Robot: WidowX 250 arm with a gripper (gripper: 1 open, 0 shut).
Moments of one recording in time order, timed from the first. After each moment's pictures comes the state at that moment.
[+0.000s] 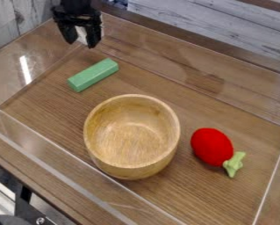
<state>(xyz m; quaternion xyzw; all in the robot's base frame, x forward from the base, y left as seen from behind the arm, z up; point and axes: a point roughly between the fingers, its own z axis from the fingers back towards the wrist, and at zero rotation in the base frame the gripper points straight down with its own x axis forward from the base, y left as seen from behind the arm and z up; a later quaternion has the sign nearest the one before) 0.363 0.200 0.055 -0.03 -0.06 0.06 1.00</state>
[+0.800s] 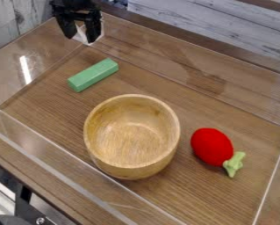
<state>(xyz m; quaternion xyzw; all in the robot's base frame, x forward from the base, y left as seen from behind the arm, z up) 0.364 0.202 0.068 -0.02 -0.07 0.07 1.00</state>
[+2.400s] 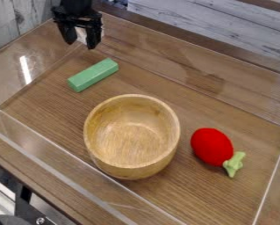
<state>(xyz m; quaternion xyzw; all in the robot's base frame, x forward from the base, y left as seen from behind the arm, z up) 0.364 0.204 0.052 -0.01 -0.05 0.07 1.00</state>
